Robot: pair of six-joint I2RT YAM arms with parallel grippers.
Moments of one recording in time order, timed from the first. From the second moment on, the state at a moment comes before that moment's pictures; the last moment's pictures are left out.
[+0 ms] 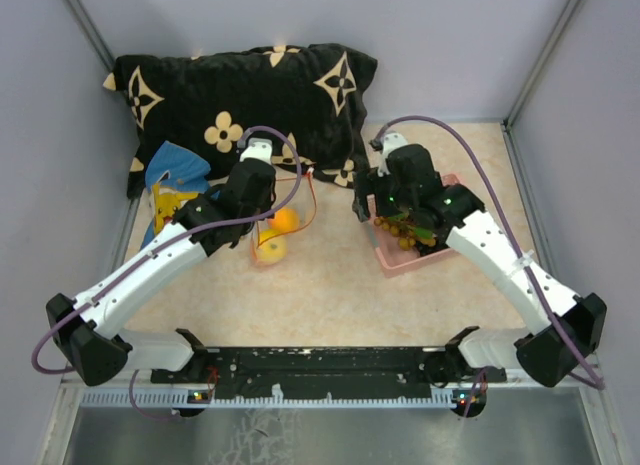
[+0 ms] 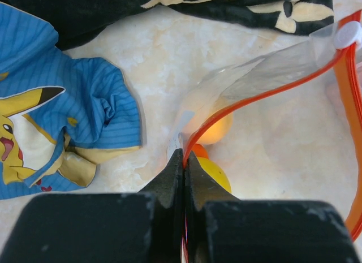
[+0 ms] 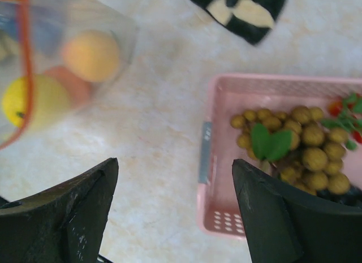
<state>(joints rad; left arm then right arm) -0.75 1.28 1.27 -0.64 -0.57 -0.32 0.61 1.28 1.30 -0.63 0.02 0.22</state>
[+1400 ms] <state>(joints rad) -0.75 1.29 1.27 -0.63 -0.58 -0.30 0.47 1.42 1.03 -0.59 0.26 -0.20</state>
